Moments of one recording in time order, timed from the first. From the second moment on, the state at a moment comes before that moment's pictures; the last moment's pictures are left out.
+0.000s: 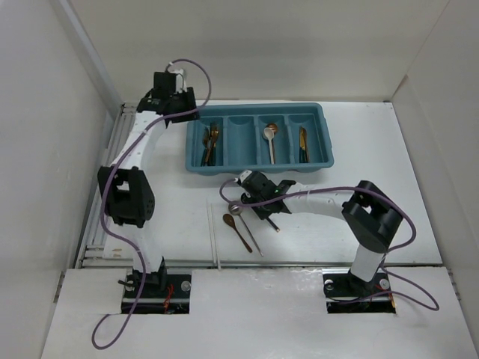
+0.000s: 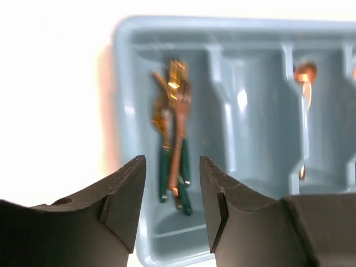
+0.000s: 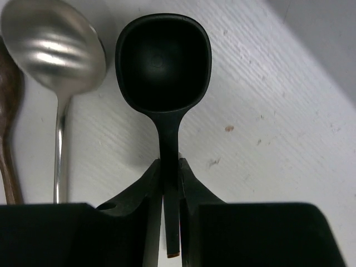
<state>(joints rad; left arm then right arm) -0.15 1.91 1.80 -0.62 0.15 -0.25 0.92 1.77 1.08 -0.39 0.18 0.13</state>
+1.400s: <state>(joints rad) -0.10 1.57 1.23 -0.64 0.18 -0.13 0.51 1.94 1.69 -0.43 0.21 0.07</state>
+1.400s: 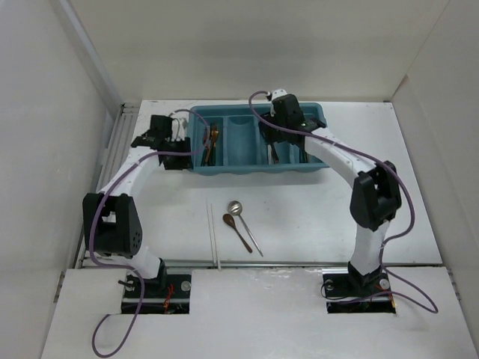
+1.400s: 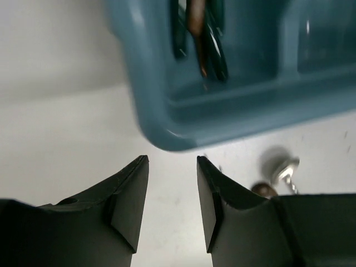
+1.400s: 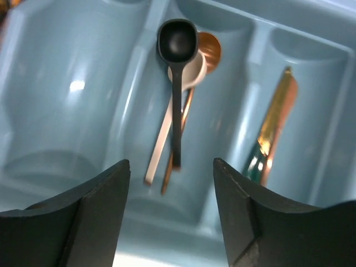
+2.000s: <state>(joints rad) -0.44 1.53 1.04 -0.70 0.20 -0.16 1.01 1.57 1.04 -0.52 0.29 0.41</state>
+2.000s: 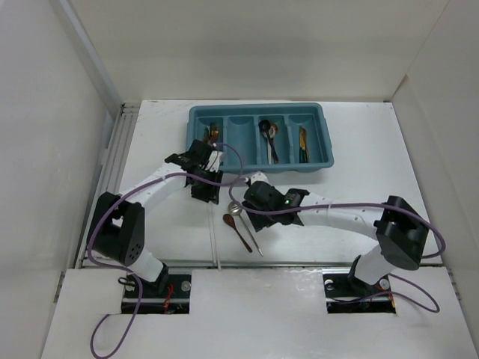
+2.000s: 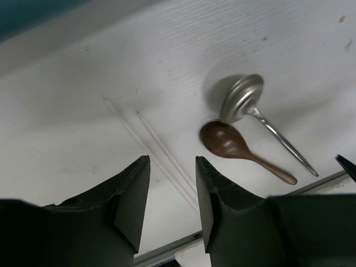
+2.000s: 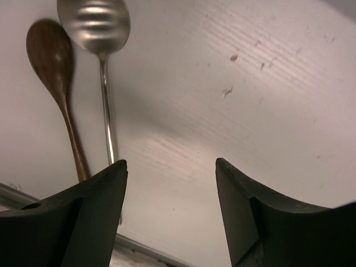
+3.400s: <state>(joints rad) -0.52 1.64 0.91 -0.80 0.12 -0.48 1.08 1.31 0.90 -0.66 0.44 0.68</state>
